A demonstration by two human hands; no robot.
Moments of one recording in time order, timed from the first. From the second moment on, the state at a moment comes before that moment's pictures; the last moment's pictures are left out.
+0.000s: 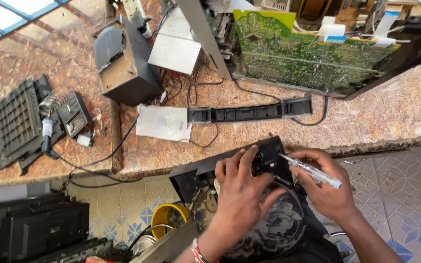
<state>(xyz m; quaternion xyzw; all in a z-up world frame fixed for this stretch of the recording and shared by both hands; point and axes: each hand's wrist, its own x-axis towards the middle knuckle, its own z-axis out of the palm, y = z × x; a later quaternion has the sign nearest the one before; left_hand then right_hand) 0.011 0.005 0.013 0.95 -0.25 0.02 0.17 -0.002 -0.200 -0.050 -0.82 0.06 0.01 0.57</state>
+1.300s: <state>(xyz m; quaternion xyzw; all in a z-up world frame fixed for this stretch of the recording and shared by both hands) -0.033 0.085 0.150 0.89 -0.01 -0.26 0.37 -0.065 -0.135 0.110 -0.76 -0.25 -0.17 0.57</state>
